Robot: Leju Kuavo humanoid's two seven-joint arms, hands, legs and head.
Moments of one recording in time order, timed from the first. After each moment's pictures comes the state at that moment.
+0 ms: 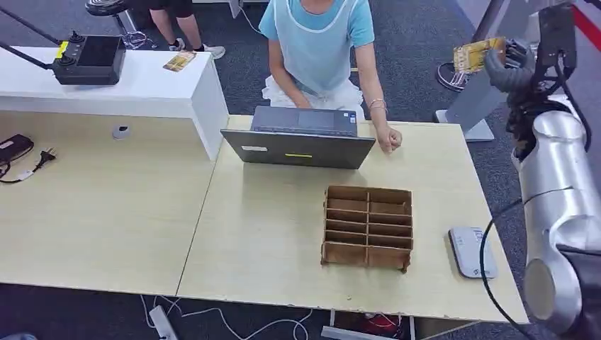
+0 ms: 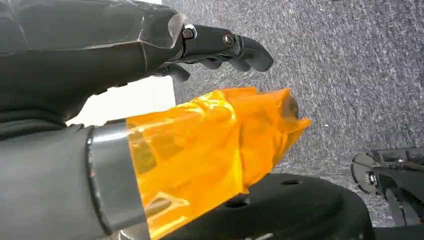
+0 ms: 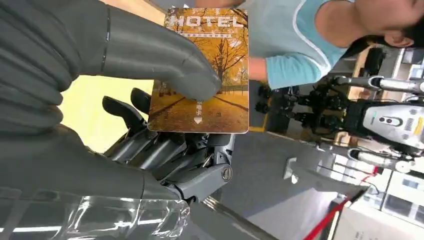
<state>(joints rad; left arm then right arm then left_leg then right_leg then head) -0.09 -0.22 0.99 -0.23 -1.32 0.25 0.15 -1.03 -0.27 0.04 -0.75 0.15 0.09 -0.06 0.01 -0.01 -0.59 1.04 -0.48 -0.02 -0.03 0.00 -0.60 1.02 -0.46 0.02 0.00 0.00</state>
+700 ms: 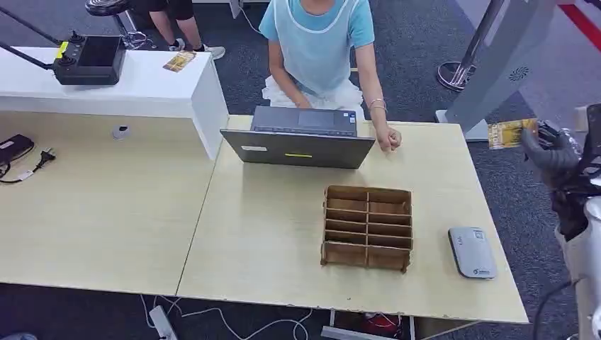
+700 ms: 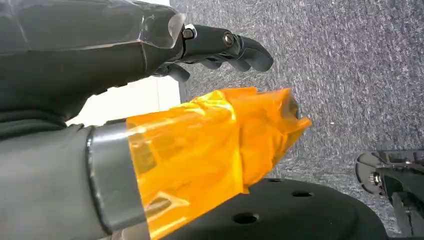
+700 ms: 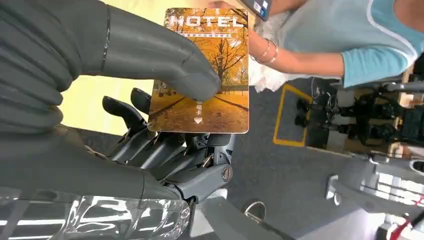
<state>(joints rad) -0.08 -0.21 1.02 -0.23 -1.30 0.26 0.16 -0.62 -0.50 -0.01 -0.97 -0.14 0.24 -0.07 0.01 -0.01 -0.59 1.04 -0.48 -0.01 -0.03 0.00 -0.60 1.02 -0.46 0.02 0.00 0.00</state>
